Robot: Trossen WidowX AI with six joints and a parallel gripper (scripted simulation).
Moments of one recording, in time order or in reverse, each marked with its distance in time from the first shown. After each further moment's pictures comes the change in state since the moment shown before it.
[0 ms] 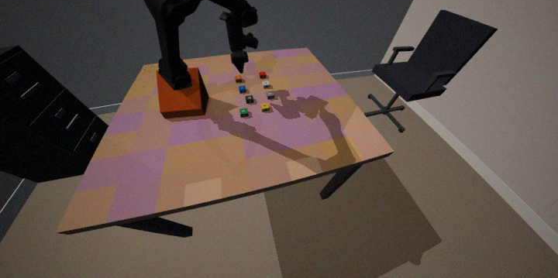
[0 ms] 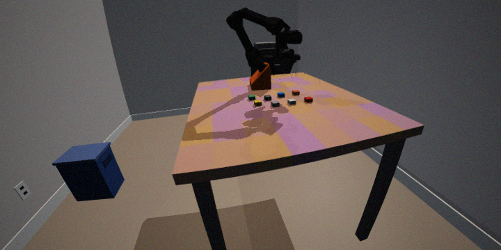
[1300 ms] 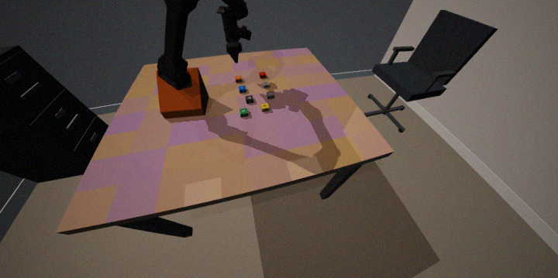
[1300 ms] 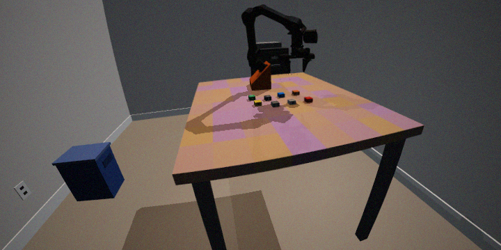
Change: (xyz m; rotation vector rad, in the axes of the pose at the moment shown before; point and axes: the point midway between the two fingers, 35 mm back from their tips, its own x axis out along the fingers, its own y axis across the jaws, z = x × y) arm -0.002 0.093 -0.013 0.002 -0.002 0.008
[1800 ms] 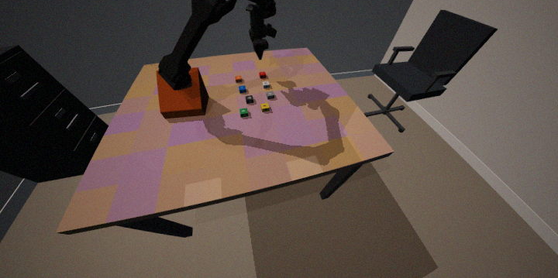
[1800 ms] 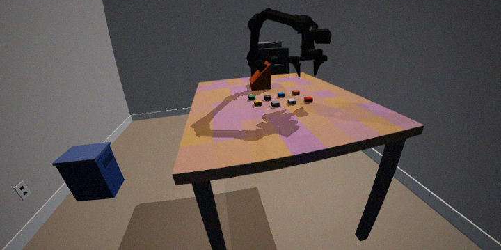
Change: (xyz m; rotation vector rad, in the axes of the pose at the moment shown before) arm -0.002 0.002 0.114 0.024 -0.003 0.010
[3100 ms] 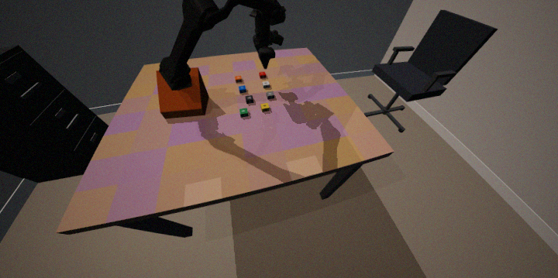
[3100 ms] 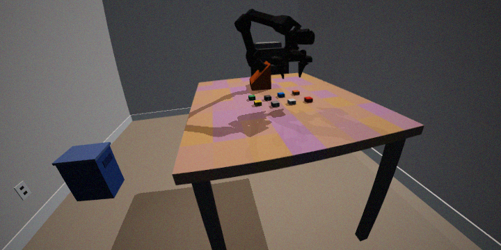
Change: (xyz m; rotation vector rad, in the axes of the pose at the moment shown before) arm 0.000 -0.087 0.009 -0.008 -0.001 -0.008
